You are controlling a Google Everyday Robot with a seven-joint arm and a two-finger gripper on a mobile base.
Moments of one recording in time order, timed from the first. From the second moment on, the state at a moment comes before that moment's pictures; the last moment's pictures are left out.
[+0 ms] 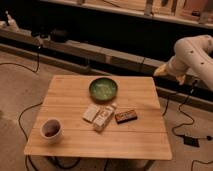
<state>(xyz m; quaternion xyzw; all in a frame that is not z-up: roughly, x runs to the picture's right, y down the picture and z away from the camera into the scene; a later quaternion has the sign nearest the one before) 0.339 -0.051 0.777 -0.17 -0.09 -0.52 0.83</state>
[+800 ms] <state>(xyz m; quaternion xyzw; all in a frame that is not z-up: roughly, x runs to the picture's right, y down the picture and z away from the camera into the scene) 0.161 0.039 0.785 -0.17 -0.33 -0.57 0.73</state>
